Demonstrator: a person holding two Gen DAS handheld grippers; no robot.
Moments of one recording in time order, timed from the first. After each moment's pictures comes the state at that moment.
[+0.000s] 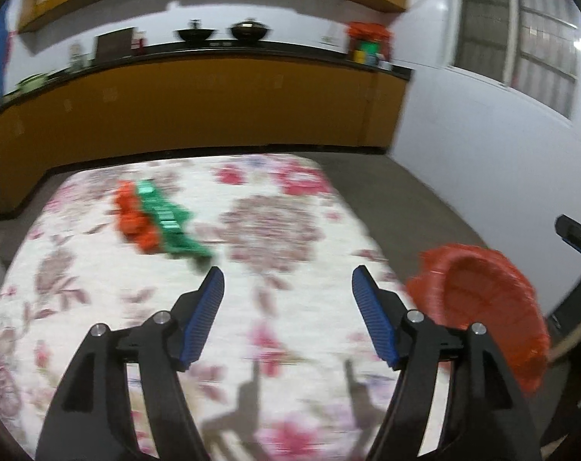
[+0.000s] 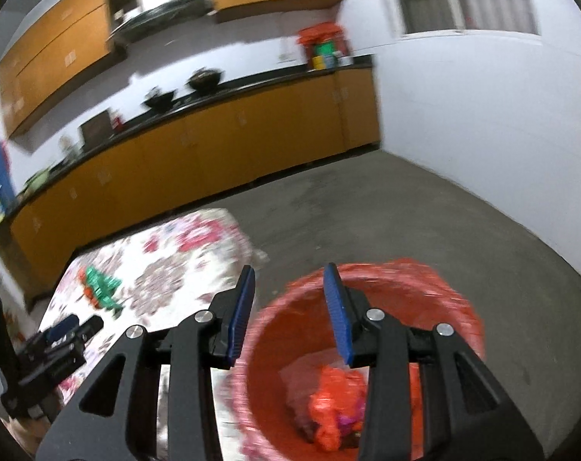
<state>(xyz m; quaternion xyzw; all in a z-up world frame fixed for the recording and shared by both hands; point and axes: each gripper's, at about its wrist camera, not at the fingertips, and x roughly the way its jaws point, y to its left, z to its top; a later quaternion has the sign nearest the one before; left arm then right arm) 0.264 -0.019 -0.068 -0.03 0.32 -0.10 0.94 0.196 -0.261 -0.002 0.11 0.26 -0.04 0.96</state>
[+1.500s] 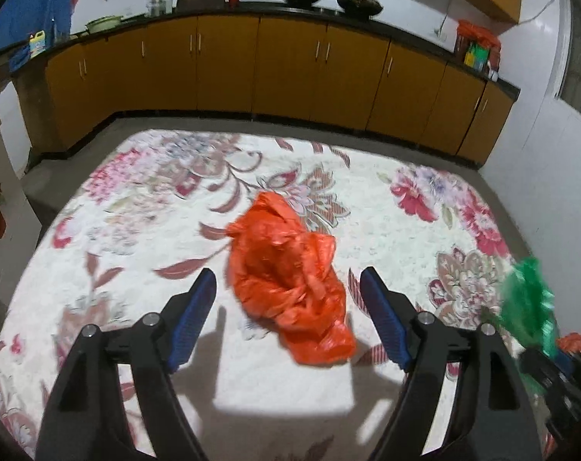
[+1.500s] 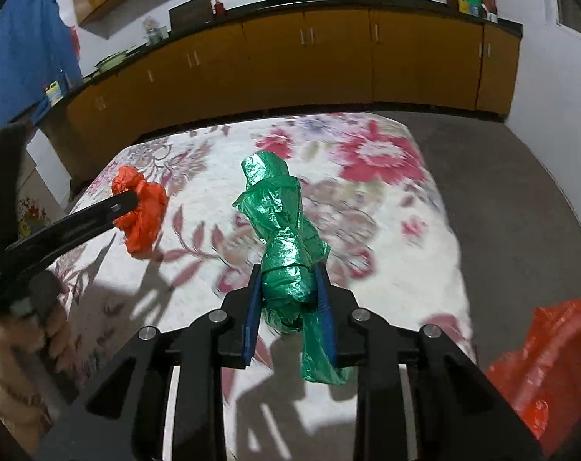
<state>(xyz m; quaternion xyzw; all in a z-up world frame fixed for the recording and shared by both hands) 0.427 0.104 -0.122 -0.08 0.38 0.04 0.92 0.361 -0.113 -0.093 0.04 0.39 0.12 0.91</state>
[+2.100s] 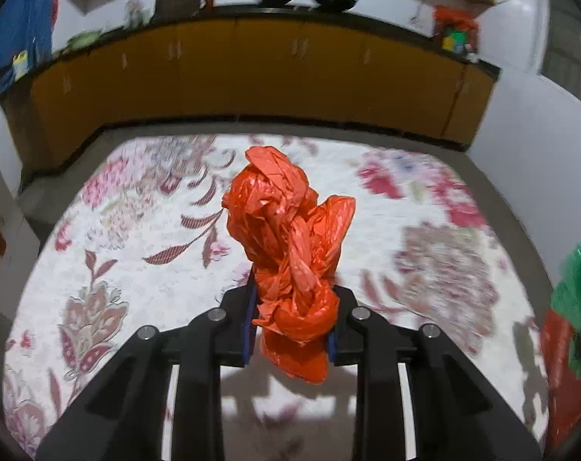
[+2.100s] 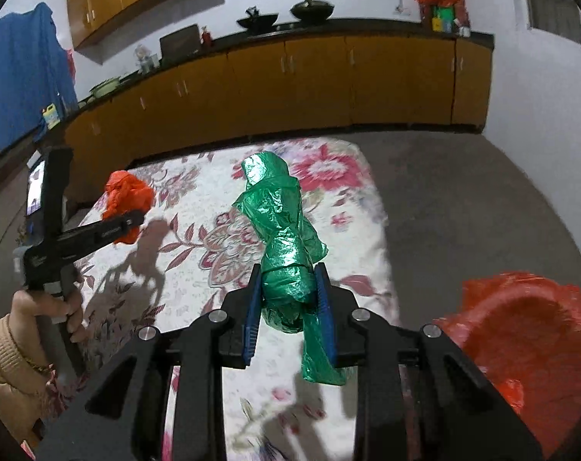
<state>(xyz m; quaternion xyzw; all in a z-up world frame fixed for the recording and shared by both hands) 0.391 0.076 -0.099 -0.04 0.37 0.00 0.93 0.289 -0.166 -0.055 0.05 0.33 0.09 0.94</state>
